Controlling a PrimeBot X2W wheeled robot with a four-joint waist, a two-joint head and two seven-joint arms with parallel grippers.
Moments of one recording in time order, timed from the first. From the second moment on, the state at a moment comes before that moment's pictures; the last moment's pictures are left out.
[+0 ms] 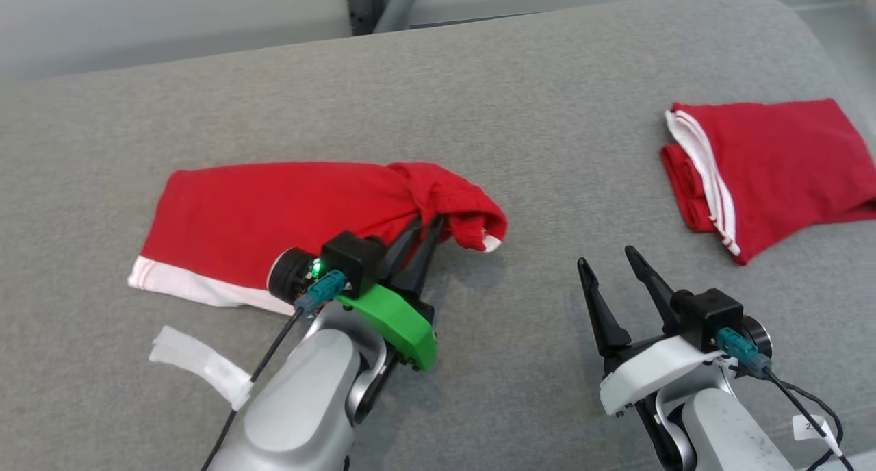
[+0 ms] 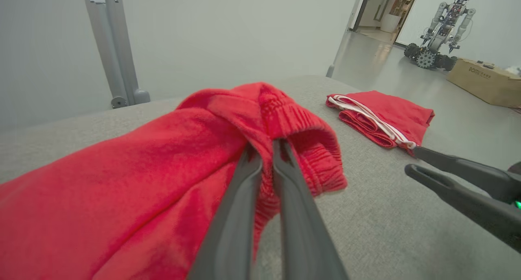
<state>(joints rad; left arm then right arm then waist) -0.53 0.05 -0.59 0.55 -0.40 -0.12 -0.26 -0.20 -0.08 0.20 0.34 0.20 0.13 -0.26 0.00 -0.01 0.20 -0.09</state>
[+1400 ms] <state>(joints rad) 0.01 0.09 -0.07 0.30 -0.21 0.06 -0.26 -0.10 -0.05 0.17 0.33 0.22 0.13 -0.26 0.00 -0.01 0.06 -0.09</state>
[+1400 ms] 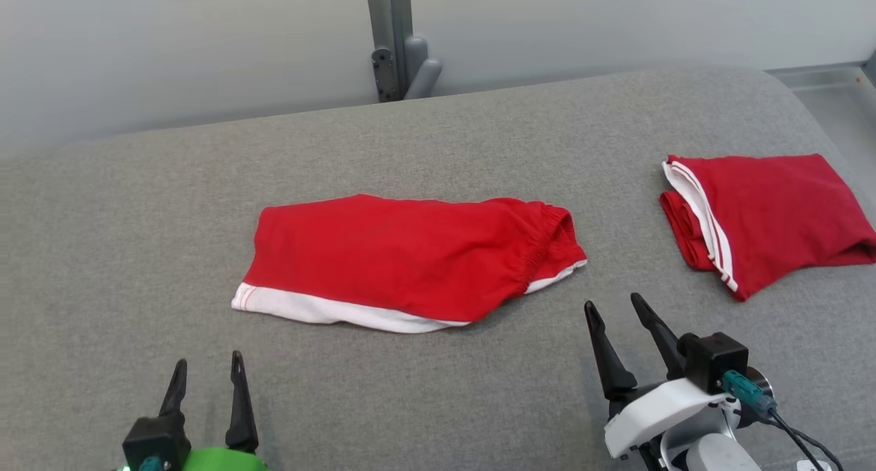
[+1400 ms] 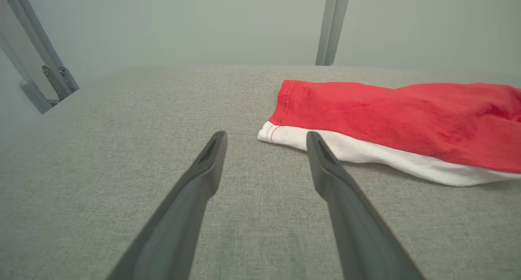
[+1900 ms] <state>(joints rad) 0.05 0.05 -0.02 0.24 -0.16 0.00 -0.26 -0.12 -0.05 0.20 0.38 0.23 0.13 -0.26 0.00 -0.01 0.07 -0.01</state>
